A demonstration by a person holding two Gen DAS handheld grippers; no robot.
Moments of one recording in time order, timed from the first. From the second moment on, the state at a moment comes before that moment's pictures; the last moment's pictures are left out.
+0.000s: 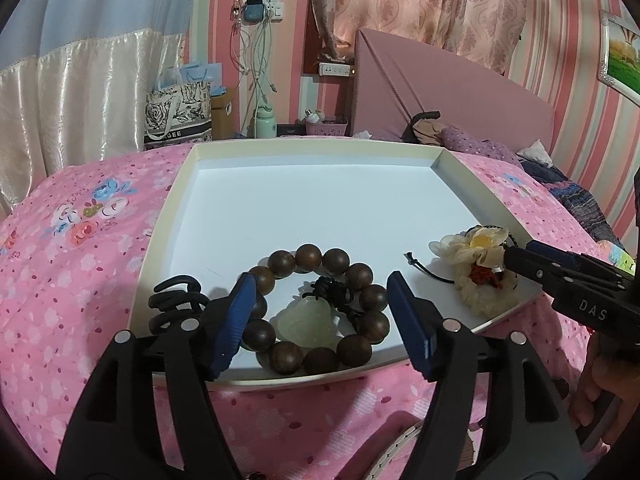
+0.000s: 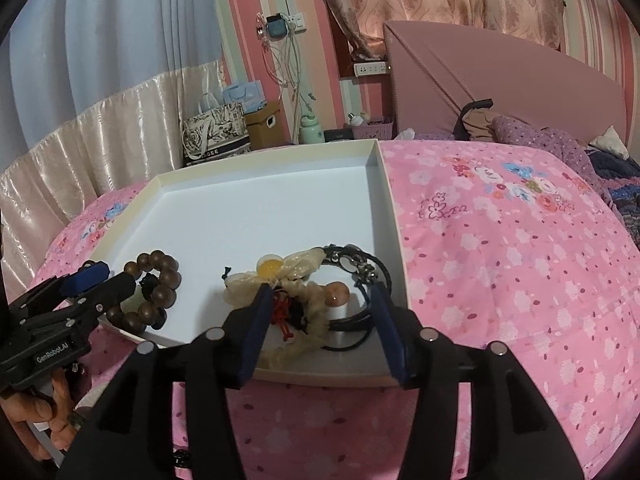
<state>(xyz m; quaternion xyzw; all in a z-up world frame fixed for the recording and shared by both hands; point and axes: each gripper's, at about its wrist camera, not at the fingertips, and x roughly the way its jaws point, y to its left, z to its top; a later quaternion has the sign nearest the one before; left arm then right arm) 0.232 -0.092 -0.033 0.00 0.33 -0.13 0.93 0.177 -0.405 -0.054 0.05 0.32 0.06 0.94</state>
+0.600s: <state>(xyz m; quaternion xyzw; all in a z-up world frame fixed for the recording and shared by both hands) 0.218 -0.063 0.018 -0.03 0.30 -0.13 0.95 0.166 -0.428 -0.021 0.09 0.30 0.08 0.95</state>
